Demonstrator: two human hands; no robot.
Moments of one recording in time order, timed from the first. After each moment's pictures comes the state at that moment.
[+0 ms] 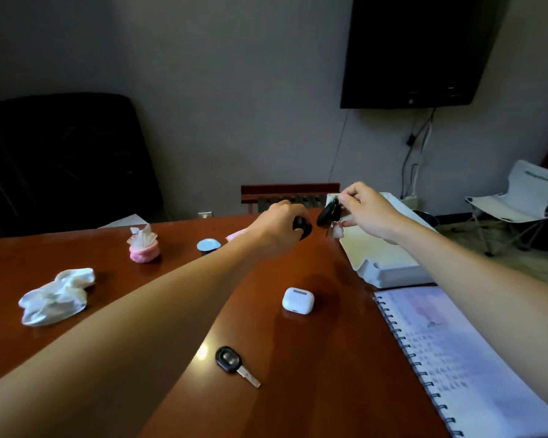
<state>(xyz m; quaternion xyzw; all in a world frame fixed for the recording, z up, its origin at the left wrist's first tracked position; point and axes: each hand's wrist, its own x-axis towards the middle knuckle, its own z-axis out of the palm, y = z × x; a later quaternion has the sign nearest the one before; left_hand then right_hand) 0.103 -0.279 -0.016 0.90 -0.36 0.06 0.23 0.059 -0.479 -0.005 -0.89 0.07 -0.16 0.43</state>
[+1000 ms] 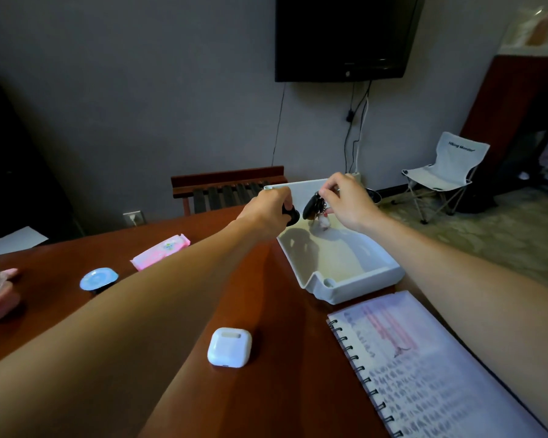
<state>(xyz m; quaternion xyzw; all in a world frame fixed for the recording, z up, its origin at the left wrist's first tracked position) 0.193 -0.426 -0.059 0.89 -0.38 0.00 0.26 0.119 -0.596 -0.055 -0.89 0.15 -0.24 0.35</state>
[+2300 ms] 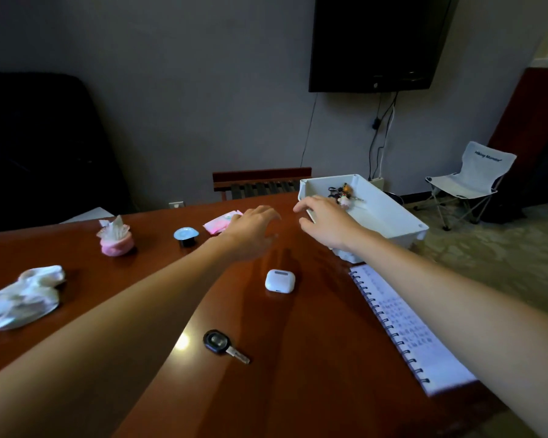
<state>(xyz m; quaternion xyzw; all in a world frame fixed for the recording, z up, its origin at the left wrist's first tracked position) 0.101 -0.266 -0.048 0.92 -0.36 0.01 0.15 0.040 -0.450 -0.044 -0.96 0.03 -0.12 0.24</state>
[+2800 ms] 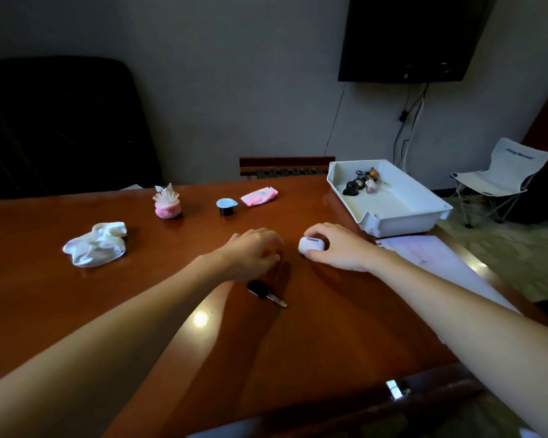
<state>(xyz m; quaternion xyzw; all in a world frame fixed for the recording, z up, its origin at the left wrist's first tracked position) 0.023 -0.156 -0.070 0.91 -0.38 -0.08 0.16 -0.024 -0.390 -0.091 -0.97 -0.02 0.01 0.24</state>
